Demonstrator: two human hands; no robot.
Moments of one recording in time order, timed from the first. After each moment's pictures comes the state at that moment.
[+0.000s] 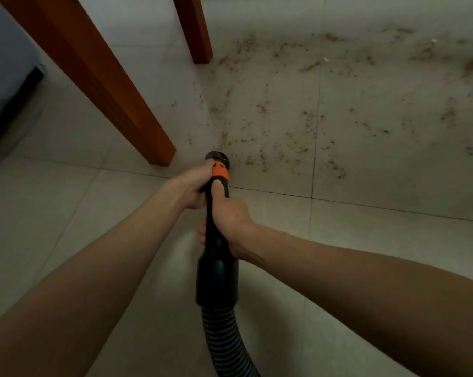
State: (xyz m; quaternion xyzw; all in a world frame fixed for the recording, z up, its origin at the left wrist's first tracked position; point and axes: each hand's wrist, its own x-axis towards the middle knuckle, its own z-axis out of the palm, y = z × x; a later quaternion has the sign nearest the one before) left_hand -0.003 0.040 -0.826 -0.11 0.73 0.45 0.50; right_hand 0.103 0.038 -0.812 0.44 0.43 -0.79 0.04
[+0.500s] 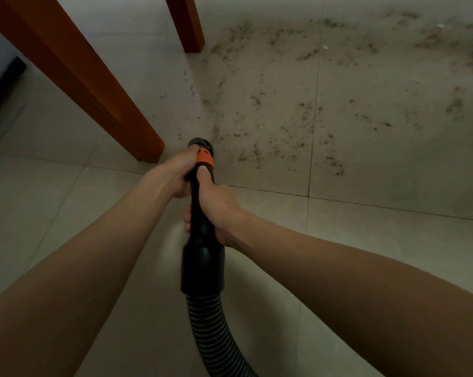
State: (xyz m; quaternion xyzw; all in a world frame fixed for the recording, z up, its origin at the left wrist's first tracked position) left_hand -0.023 0.060 -0.836 -0.13 0.76 0.45 0.45; right_hand 0.085 0.061 -0.821 0.42 0.41 -0.81 0.05
